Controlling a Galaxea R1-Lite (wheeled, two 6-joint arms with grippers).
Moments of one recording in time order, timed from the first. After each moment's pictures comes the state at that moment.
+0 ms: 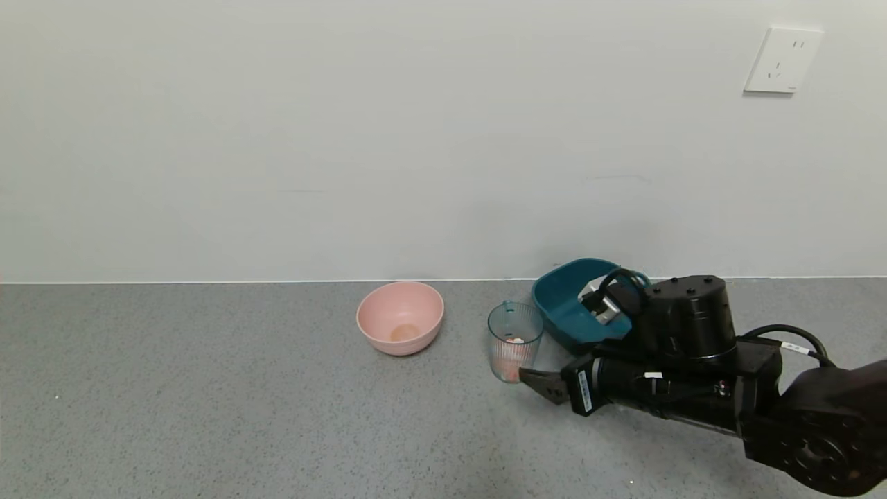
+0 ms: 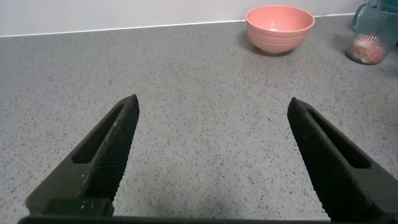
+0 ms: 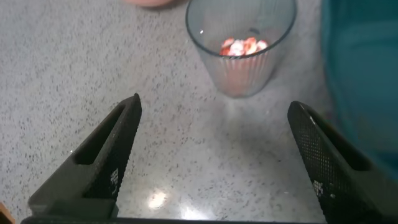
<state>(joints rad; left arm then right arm) 0.00 0.00 0.00 0.01 -0.01 0.04 0.56 1.85 -0.77 -0.59 0.13 0.11</state>
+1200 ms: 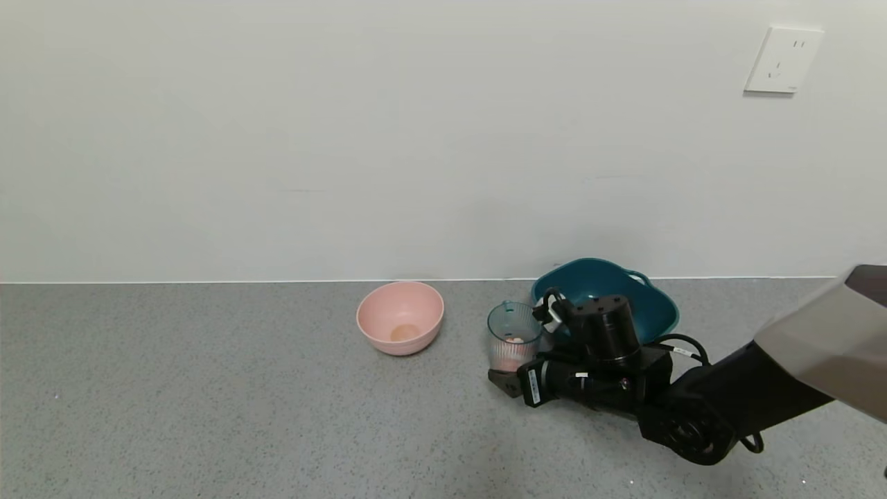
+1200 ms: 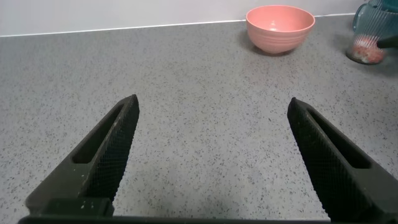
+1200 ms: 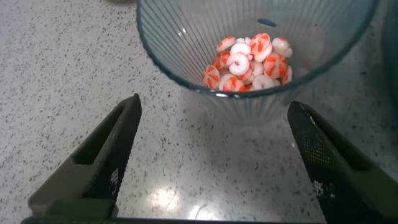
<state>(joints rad) 0.00 0.00 0.00 0.01 -0.01 0.04 0.57 2.14 -0.94 -0.68 0.09 0.17</state>
